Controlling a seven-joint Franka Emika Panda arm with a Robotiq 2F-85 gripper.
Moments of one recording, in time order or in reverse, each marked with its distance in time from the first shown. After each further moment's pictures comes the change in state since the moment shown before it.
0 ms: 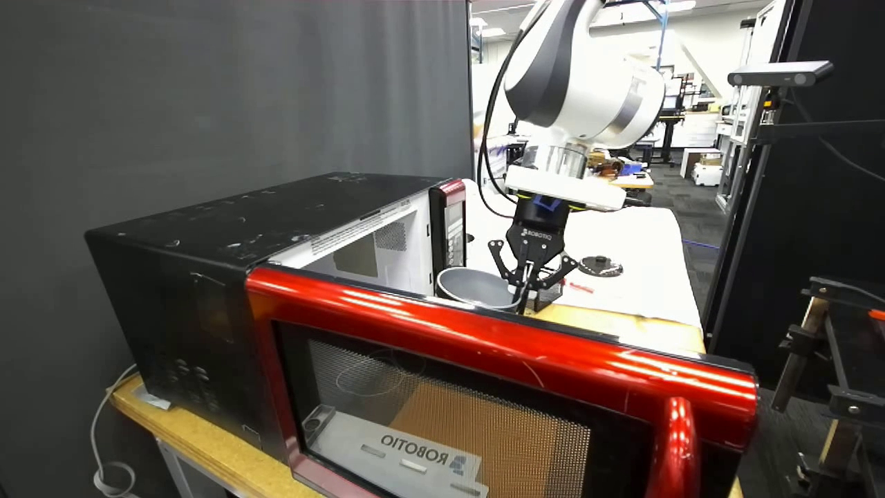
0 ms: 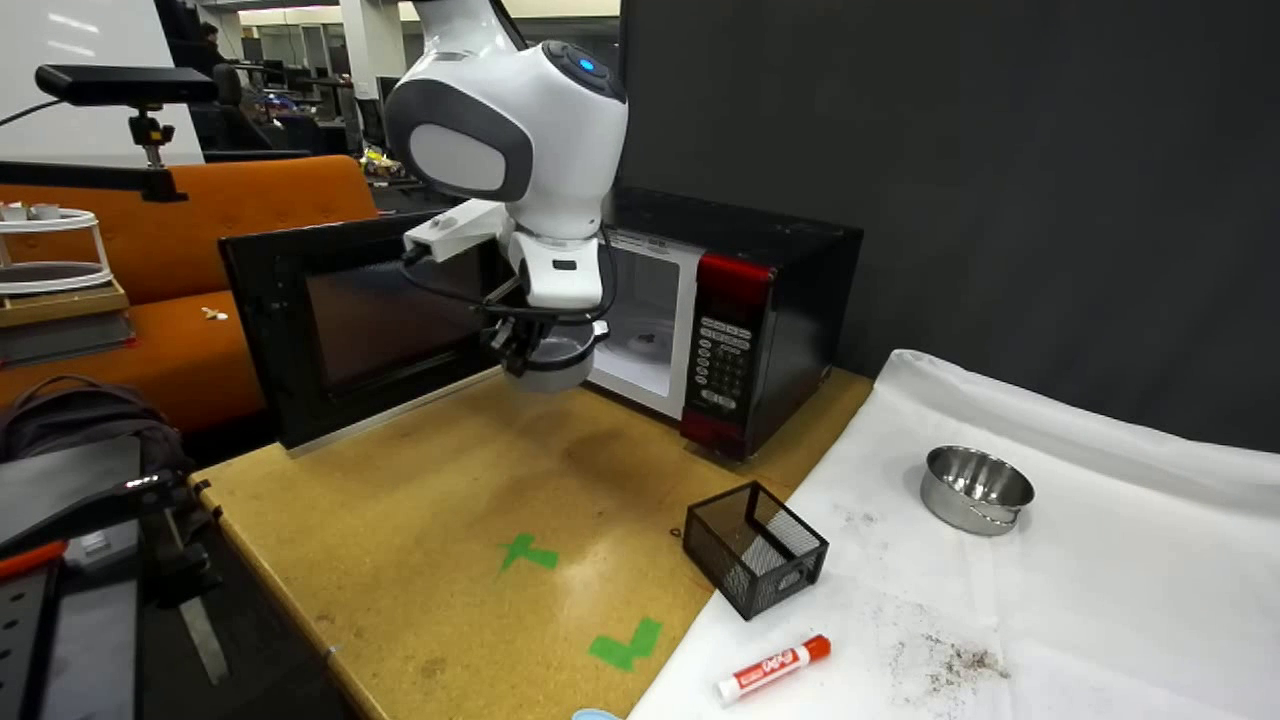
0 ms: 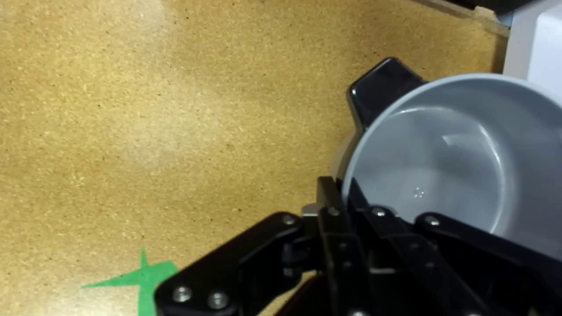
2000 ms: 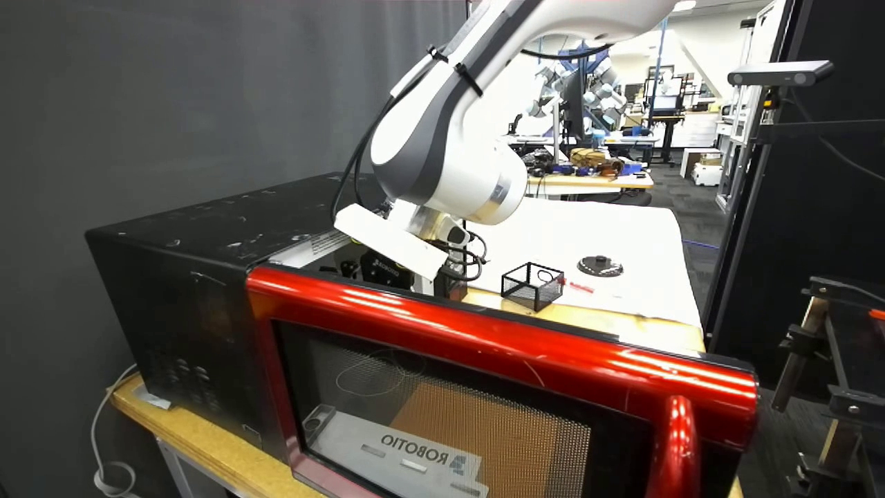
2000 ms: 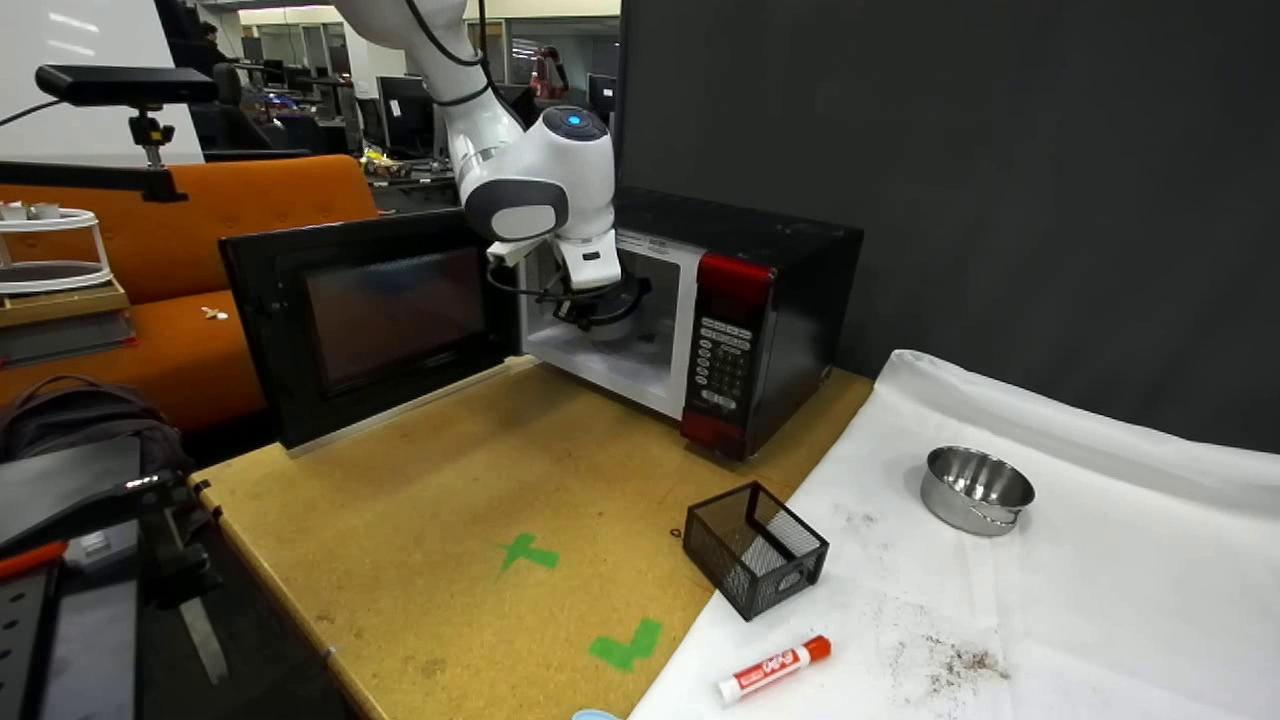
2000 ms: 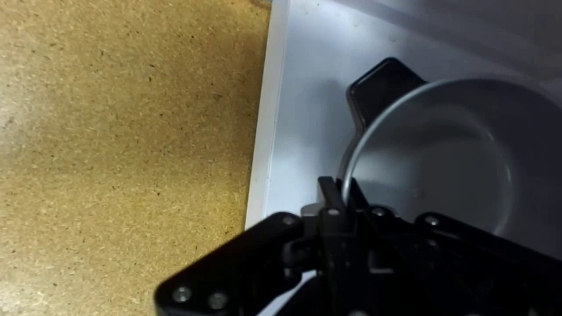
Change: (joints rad) arm 0.100 0.472 0.105 0.655 -0.225 0.285 0.380
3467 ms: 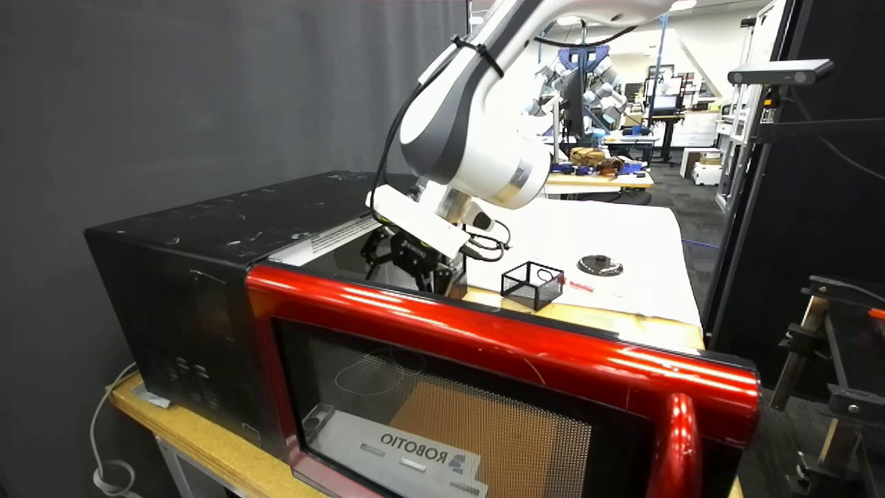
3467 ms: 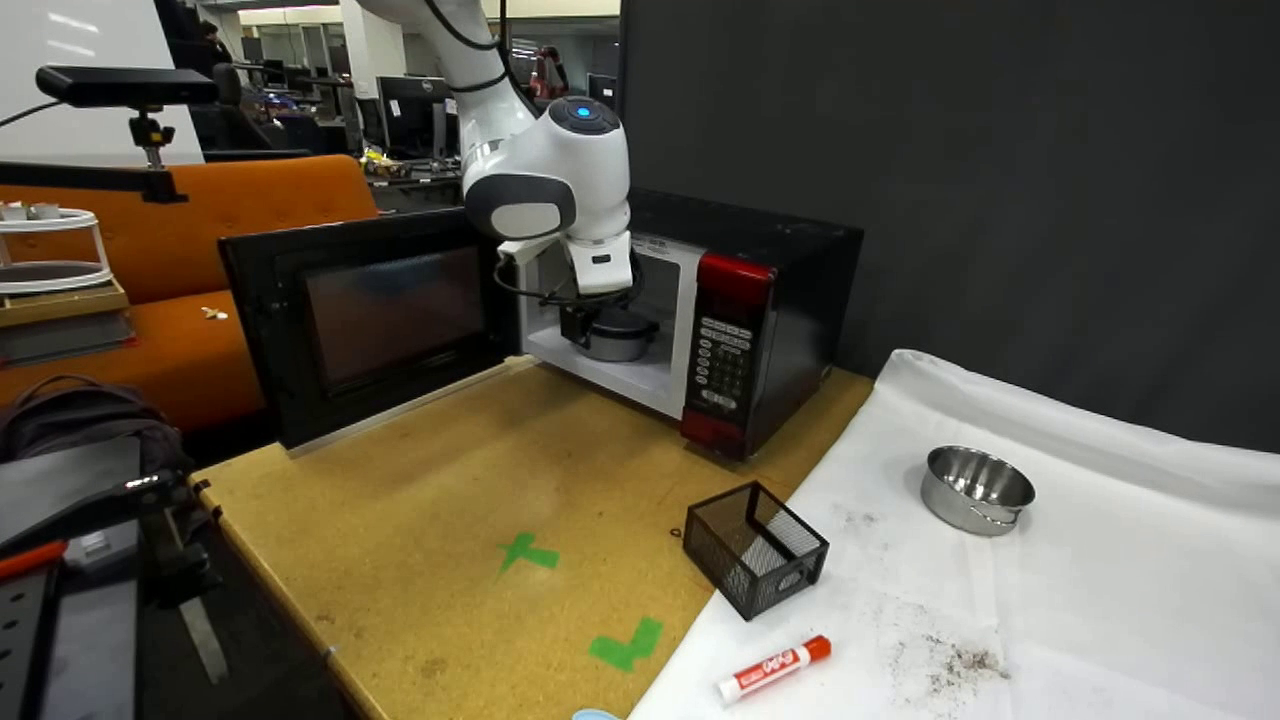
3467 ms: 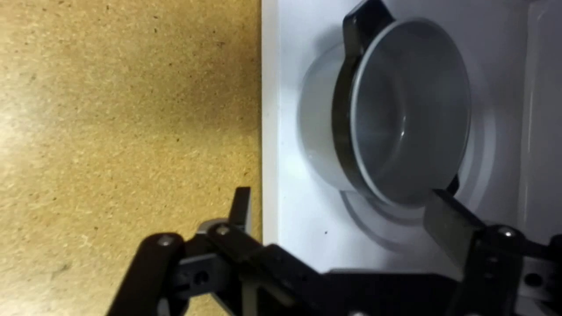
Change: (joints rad) arm -0.110 -0.082 0.061 -0.139 0.036 0.079 -0.002
